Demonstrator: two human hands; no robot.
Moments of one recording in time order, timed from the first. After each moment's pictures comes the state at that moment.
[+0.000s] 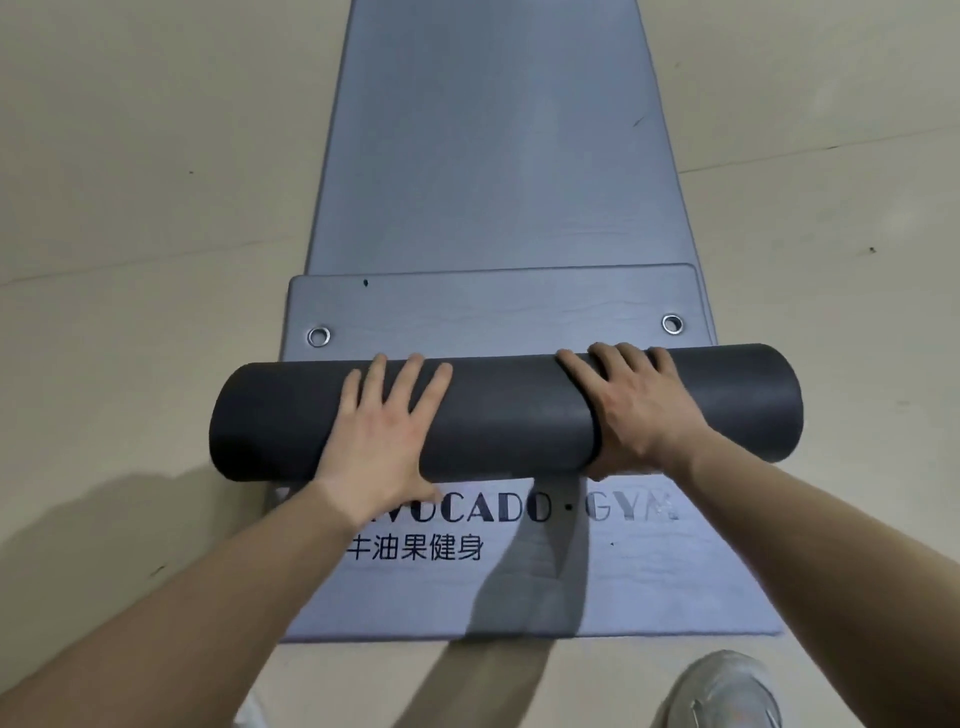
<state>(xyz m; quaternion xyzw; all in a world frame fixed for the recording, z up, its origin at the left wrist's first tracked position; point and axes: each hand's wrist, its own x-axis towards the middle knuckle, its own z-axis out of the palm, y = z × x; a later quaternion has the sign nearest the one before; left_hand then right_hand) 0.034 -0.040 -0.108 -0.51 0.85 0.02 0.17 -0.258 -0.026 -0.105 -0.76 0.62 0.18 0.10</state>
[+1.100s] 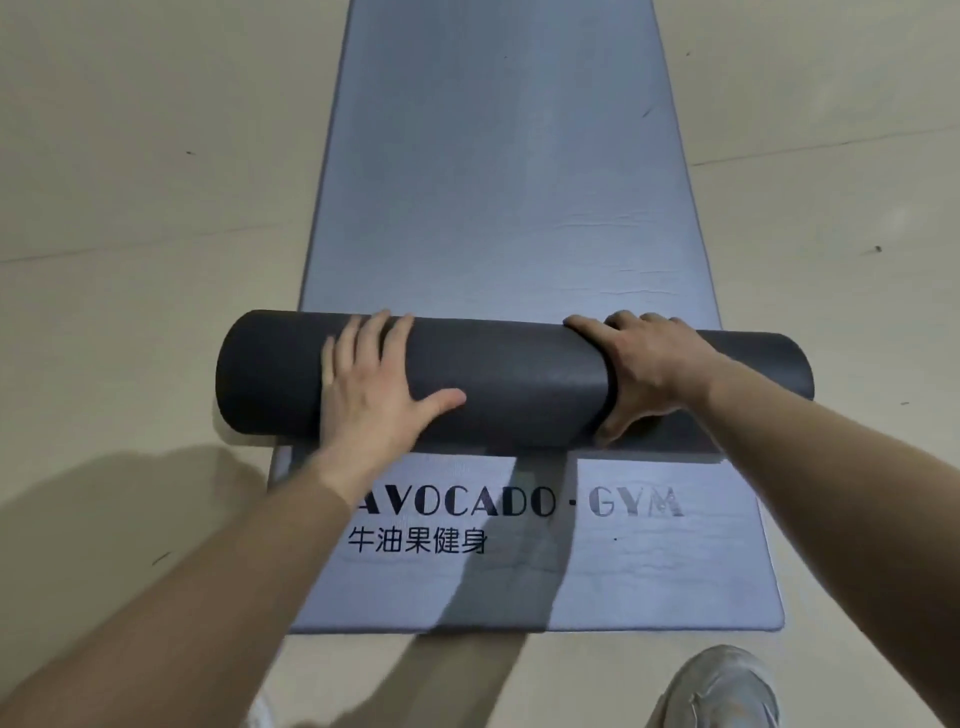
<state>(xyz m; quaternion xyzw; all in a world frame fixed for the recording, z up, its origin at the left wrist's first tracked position) 0.035 -0.065 -0.105 -0.64 0.75 0.14 -0.04 -0.264 -0.073 -0.070 -0.73 0.61 0.23 0.20</state>
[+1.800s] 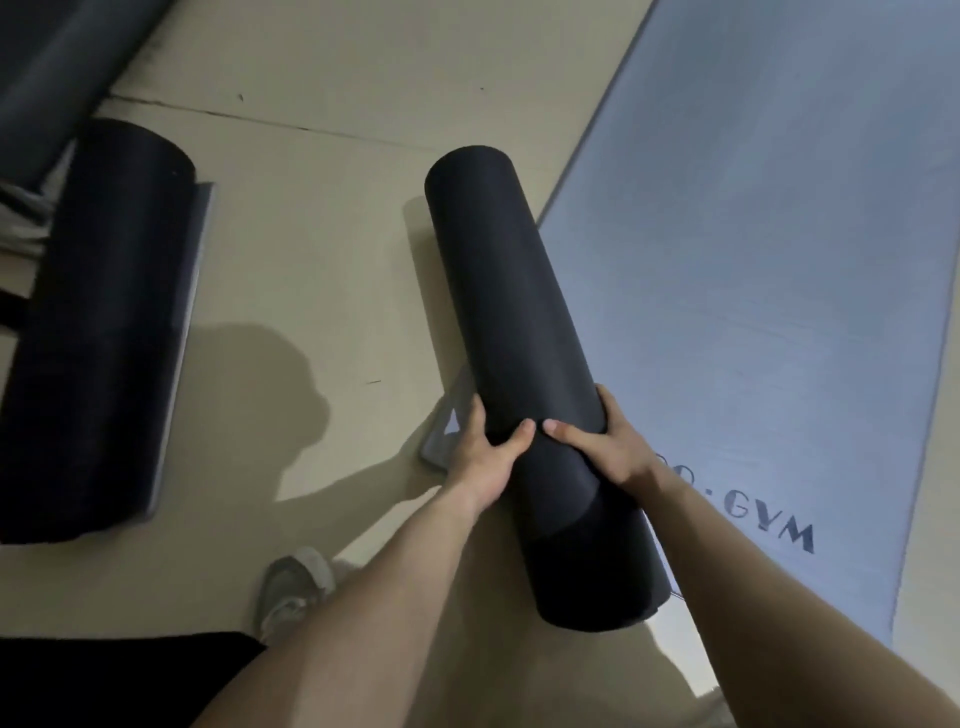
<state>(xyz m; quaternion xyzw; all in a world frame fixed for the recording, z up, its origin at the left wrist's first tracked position) 0.119 0.116 -0.135 -0.72 0.19 0.59 -0.30 -0.060 0.048 -0.120 -0.47 0.60 -0.12 0.64</state>
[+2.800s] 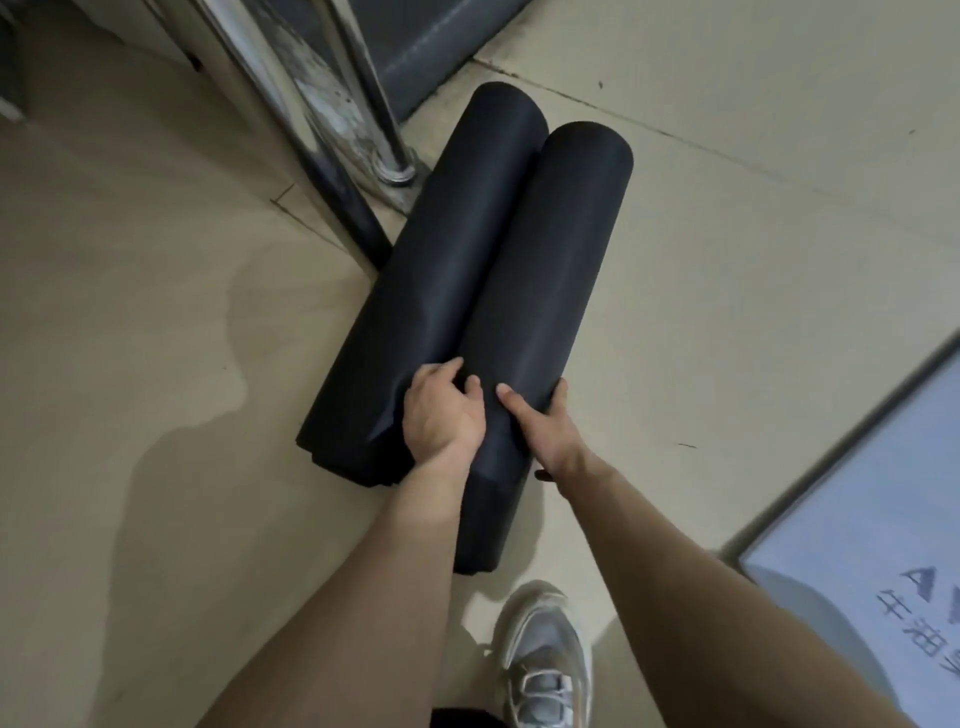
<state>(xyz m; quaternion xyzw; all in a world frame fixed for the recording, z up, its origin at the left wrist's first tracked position) 0.505 0.200 -0.099 -0.95 0.16 0.15 -0.22 0.405 0.132 -0.124 -0.49 0.50 -0.03 0.71</state>
